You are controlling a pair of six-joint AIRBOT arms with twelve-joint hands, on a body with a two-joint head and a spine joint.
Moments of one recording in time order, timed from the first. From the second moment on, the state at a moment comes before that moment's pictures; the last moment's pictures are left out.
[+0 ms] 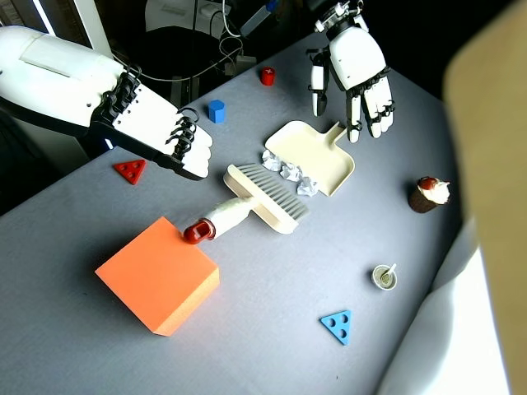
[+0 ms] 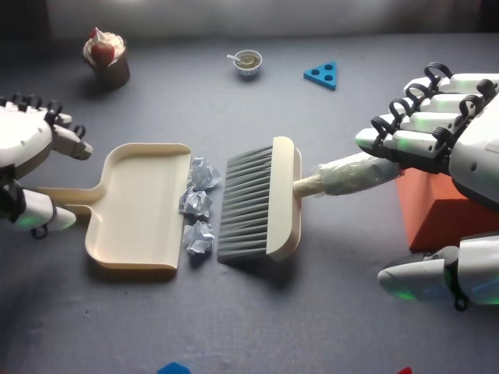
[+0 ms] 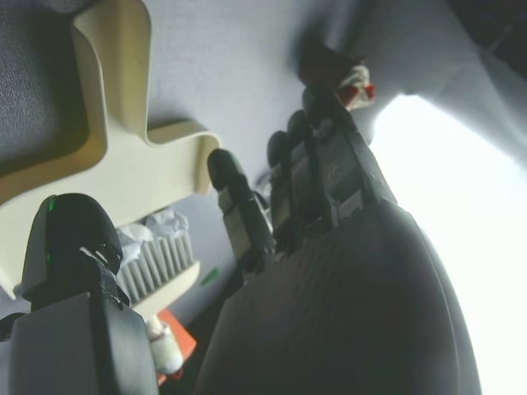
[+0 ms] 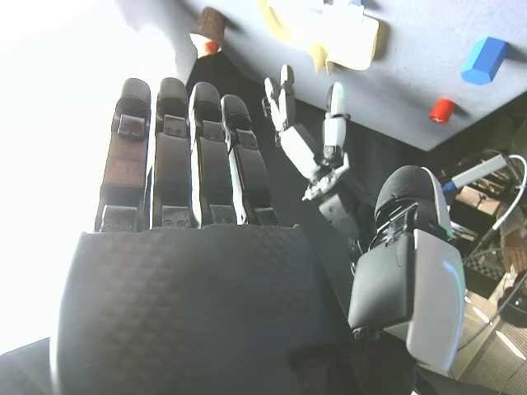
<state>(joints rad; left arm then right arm) 0.84 -0.87 1.04 -0.88 -0.54 1.73 -0.18 -0.56 0.45 -2.37 -0.36 1.07</state>
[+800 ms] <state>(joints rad) 0.91 -0.95 1.07 -0.92 -0.62 1.71 -0.18 -0.56 0.45 -2.37 -0.36 1.07</state>
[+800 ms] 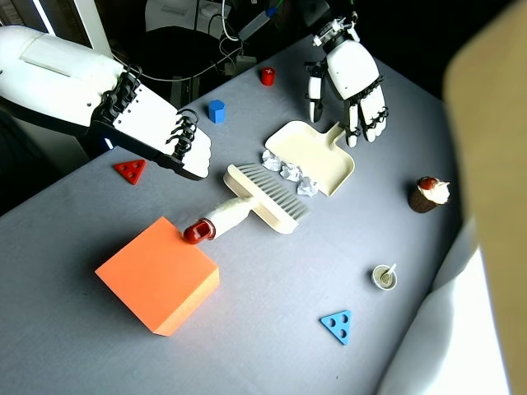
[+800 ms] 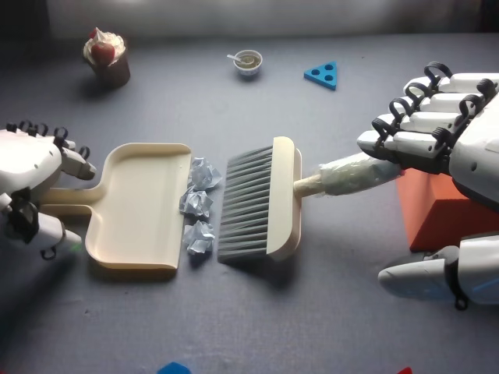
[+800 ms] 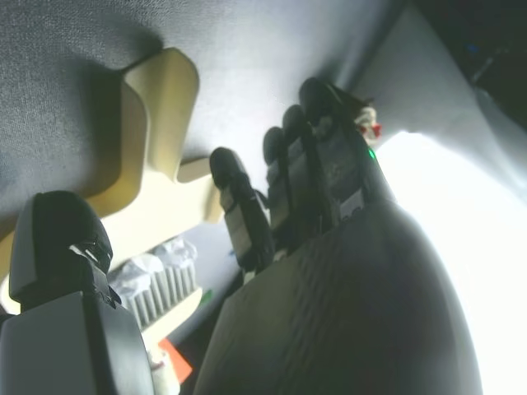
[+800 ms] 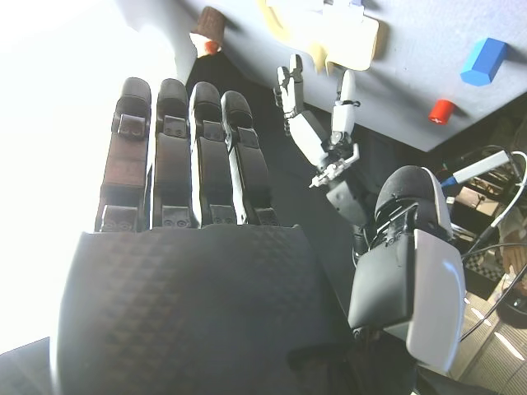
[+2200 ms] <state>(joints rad) 0.91 -1.00 1.10 -0.88 -0.65 1.70 -0.18 -0.56 0.45 -2.38 -0.37 1.07</state>
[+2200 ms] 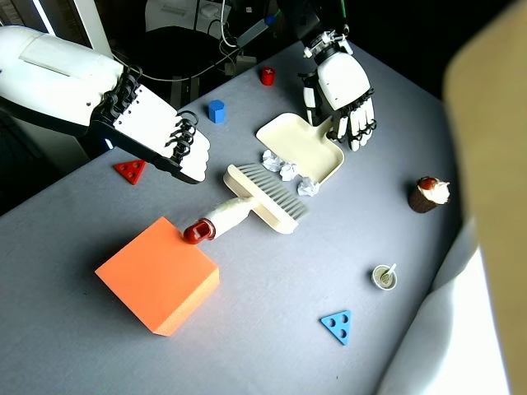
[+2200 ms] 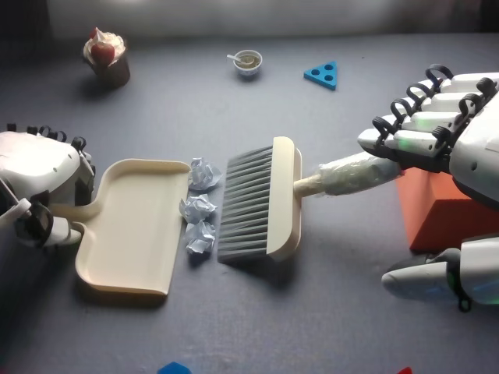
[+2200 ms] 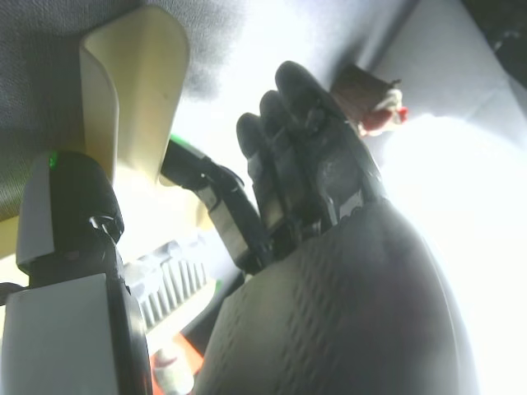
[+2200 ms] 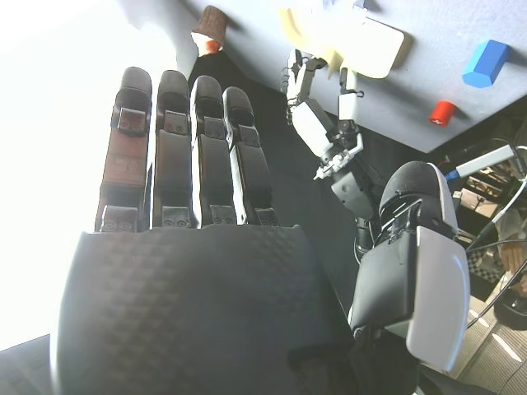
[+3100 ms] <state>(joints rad) 0.79 -1.01 1.19 -0.85 -0.55 1.76 -0.21 -0.62 0.46 -2.41 -0.51 1.06</state>
